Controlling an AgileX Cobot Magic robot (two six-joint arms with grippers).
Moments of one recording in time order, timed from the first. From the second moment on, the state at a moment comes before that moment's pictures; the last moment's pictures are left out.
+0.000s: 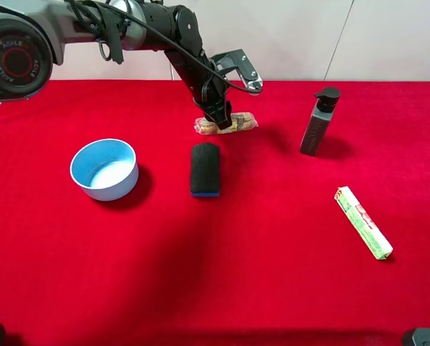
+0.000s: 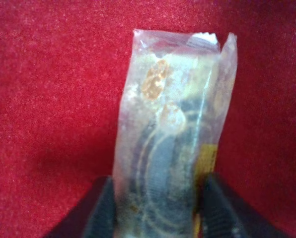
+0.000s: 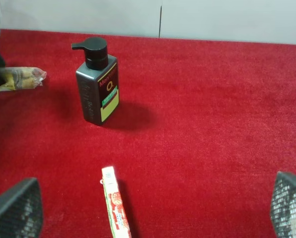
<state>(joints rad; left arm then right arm) -0.54 2.47 -1.97 -0.31 0.68 0.91 -0.01 -0.01 -0.50 0.08 1.02 -0.08</state>
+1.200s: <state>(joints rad) -0.54 2.36 -1.97 -0.28 0.76 0.85 -0.01 -0.01 -0.50 0.08 1.02 -0.08</state>
